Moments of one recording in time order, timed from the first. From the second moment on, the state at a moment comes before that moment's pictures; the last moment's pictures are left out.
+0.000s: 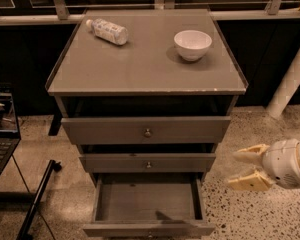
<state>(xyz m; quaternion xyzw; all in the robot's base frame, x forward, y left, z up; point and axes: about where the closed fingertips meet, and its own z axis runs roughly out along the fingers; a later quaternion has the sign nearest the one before) 0.401 -0.231 0.753 -0.45 0.82 0.17 0.32</state>
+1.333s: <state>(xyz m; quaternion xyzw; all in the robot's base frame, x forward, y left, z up) 0.402 -0.224 0.672 -0.42 0.83 0.18 0.33</state>
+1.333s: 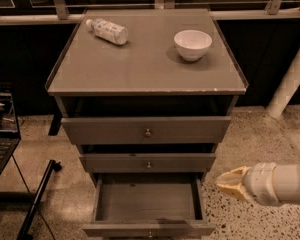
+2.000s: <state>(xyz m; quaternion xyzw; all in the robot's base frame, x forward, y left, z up) 0.442 -0.220 0.541 -0.35 0.84 0.19 0.37</state>
